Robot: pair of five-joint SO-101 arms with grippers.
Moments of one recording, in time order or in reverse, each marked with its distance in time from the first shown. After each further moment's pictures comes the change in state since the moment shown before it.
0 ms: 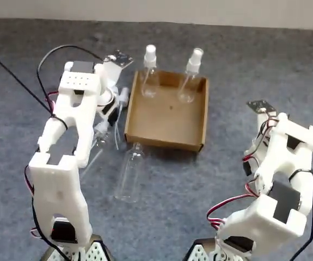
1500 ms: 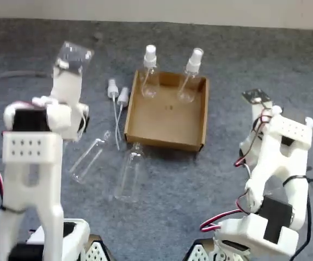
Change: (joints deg) left arm -5.4 -60.2 36.6 0.4 10.5; right arm -5.7 -10.1 -1.8 5.8 -4.3
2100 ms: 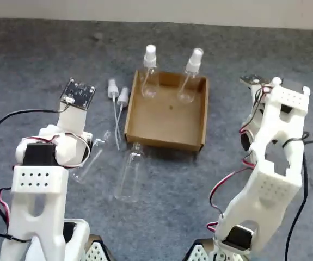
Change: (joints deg) left arm 0.0 -16.4 27.7 -12.3 0.4; right arm -0.1 35.6 -39.1 14.2 2.0
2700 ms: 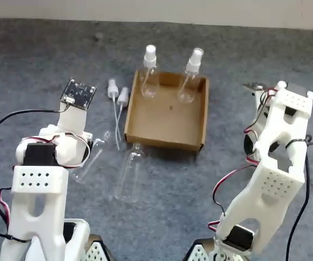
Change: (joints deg) left arm 0.0 0.0 0.0 0.0 0.0; right arm 2.0 2.8 -1.2 2.1 1.8
